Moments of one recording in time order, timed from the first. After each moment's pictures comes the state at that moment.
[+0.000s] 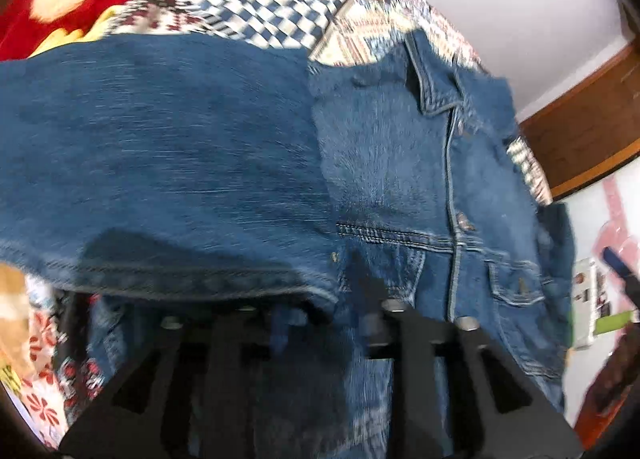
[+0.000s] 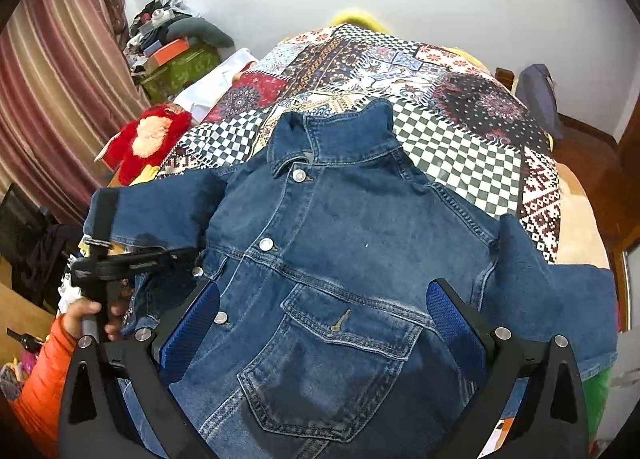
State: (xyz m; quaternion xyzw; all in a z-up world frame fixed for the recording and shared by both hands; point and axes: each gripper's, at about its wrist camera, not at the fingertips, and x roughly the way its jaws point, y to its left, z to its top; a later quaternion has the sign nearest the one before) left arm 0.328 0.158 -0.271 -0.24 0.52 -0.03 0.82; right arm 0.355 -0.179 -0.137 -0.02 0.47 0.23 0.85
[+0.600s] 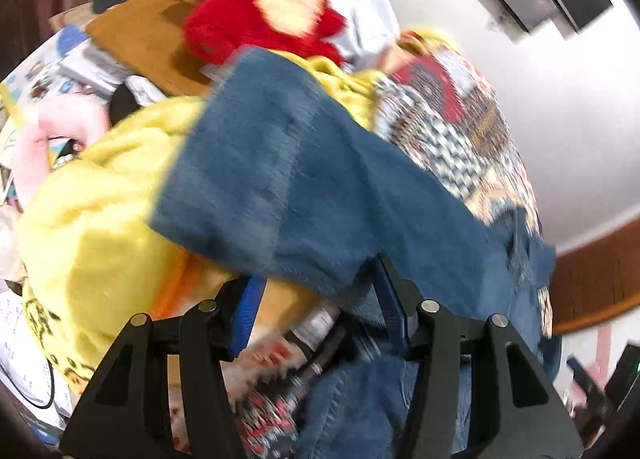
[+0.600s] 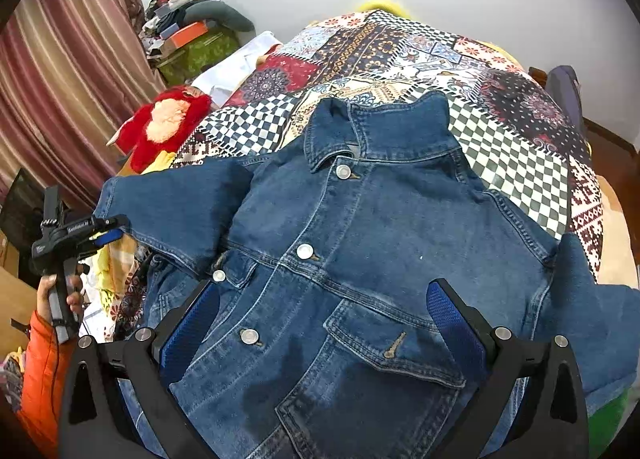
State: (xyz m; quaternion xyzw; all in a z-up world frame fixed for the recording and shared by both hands) left arm 0.244 0.335 -0.252 -0.37 0.41 0.14 0.82; right arm 0.371 -0.127 -0.157 -0.03 0.48 0.26 0.84
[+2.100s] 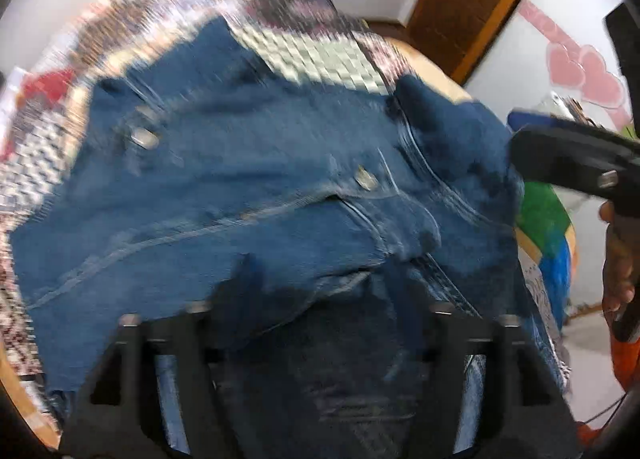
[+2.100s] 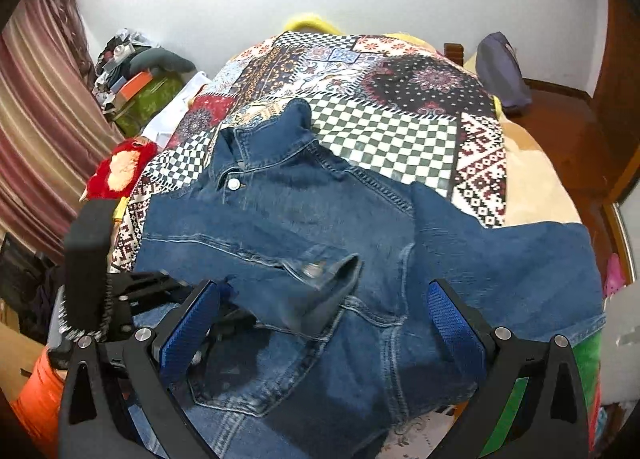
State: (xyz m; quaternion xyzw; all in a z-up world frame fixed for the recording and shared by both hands) left arm 0.355 -0.065 -0.200 0.02 0.50 -0.21 0.84; right arm 0.364 -0.259 -0.143 0.05 0.47 0.19 0.86
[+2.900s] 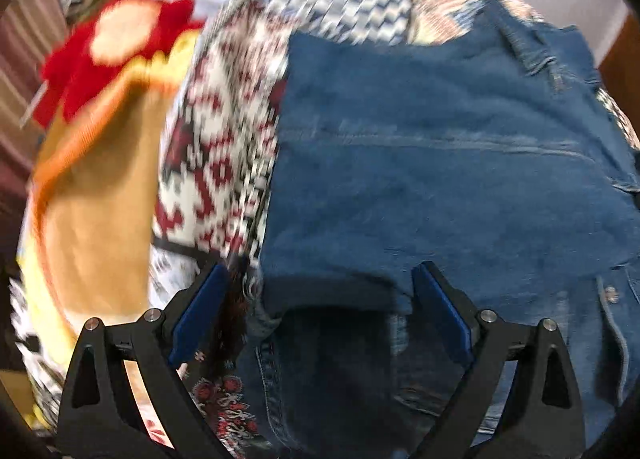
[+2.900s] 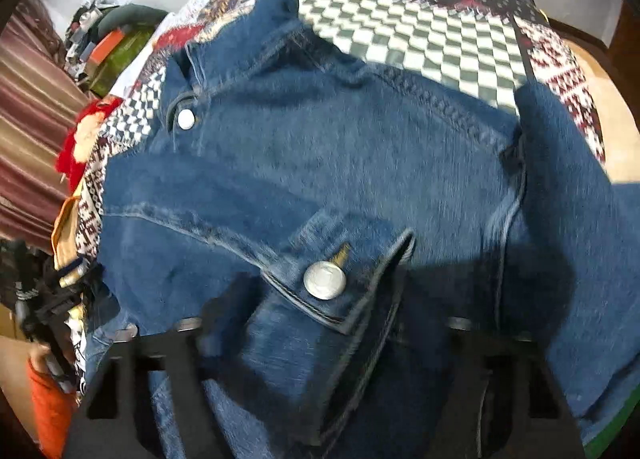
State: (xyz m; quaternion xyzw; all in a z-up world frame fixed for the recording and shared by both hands) left arm 0.322 0.196 -0.292 -0.07 0.55 0.09 0.83; right arm 0.428 -0.214 -0.250 0.06 0.58 0.18 0.79
